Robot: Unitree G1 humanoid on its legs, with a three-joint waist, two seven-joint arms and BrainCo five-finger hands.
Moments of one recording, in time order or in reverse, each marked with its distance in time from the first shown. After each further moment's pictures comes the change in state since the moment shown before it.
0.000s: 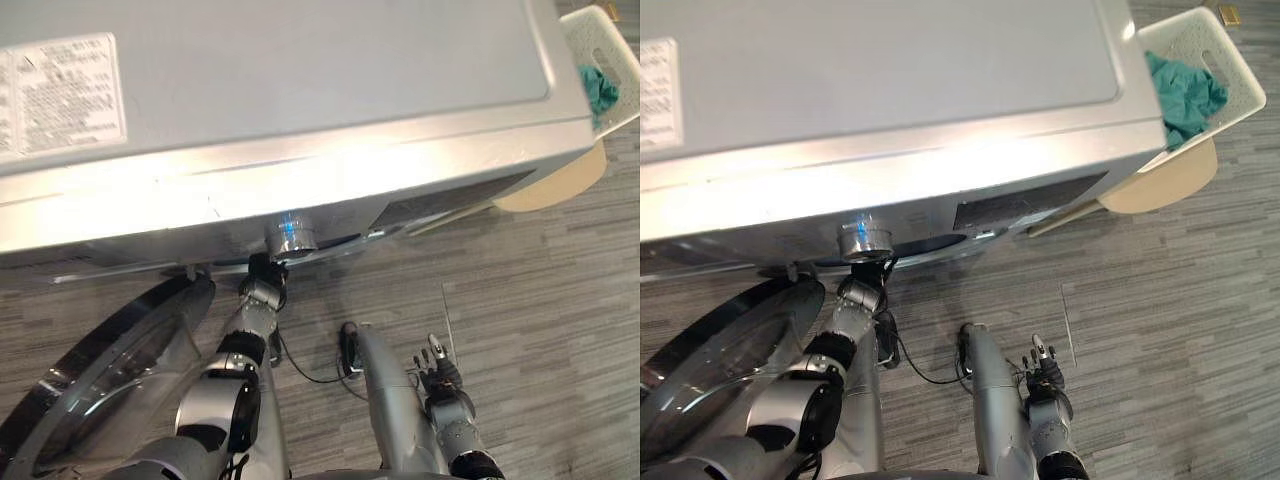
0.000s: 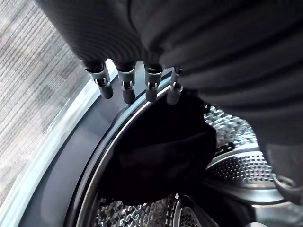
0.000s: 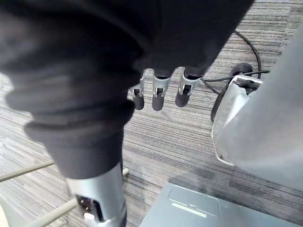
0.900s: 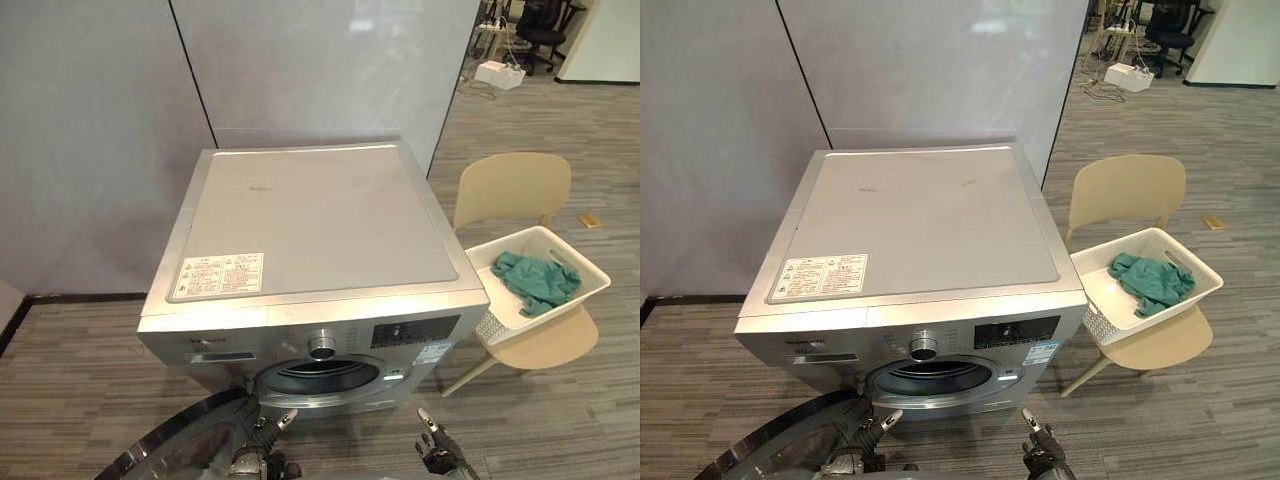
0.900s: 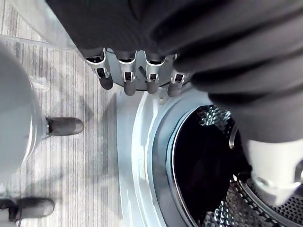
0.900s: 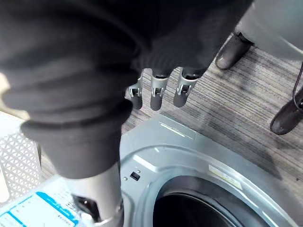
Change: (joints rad) left arm 0.547 -0.054 0.003 0.197 1.031 0.028 -0.009; right arm 0.101 0.034 -0.114 0.256 -0.364 0.052 0.038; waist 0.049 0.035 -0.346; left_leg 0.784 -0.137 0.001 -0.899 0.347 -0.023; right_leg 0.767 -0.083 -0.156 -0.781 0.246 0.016
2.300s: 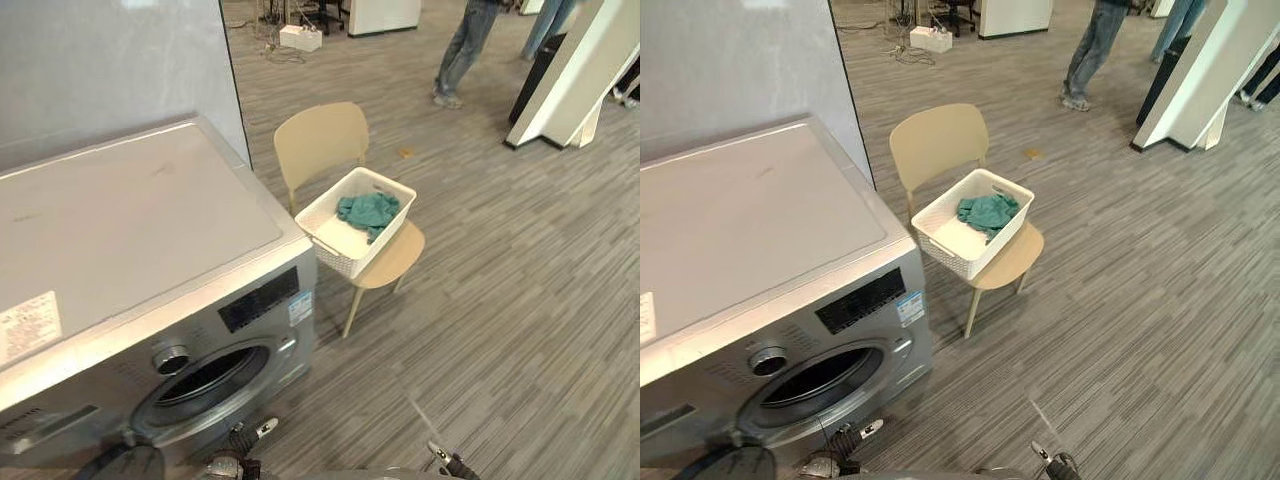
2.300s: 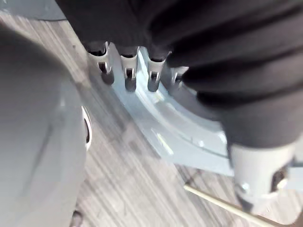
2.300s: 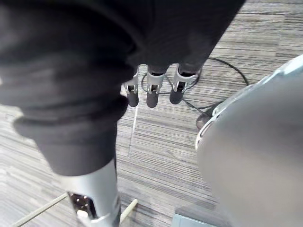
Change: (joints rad) left arm -0.006 0.122 0.047 0.032 0.055 -0.006 -0.036; right arm 0.080 -0.122 0.032 0.067 -0.107 0.016 0.041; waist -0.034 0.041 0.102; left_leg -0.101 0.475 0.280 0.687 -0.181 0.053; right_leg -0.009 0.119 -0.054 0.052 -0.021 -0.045
